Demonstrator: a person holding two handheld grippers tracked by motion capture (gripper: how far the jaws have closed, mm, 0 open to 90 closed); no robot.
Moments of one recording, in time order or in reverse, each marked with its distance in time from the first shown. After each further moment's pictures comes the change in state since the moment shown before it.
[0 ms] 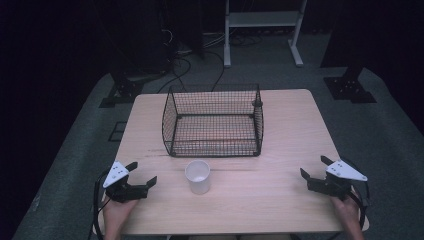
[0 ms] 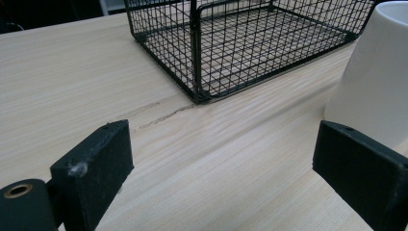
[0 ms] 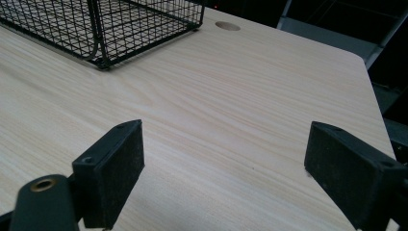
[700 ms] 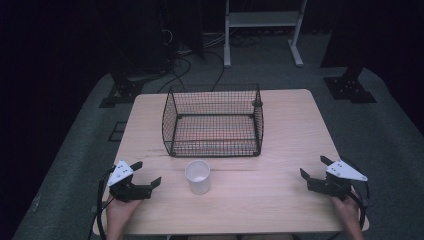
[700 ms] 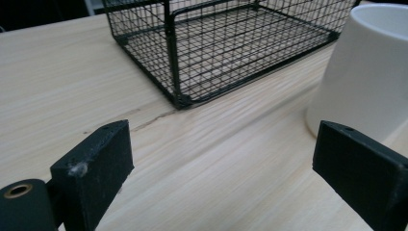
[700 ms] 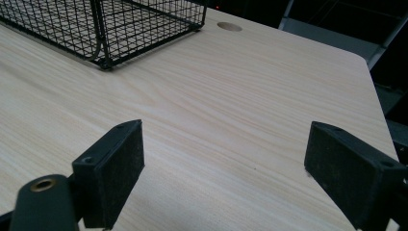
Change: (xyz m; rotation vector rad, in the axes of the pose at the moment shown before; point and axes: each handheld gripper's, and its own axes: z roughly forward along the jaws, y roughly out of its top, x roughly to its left) left arm -0.010 0.007 0.006 0.013 -0.047 0.017; right arm 0.000 0.000 0.000 -0.003 0.006 0.005
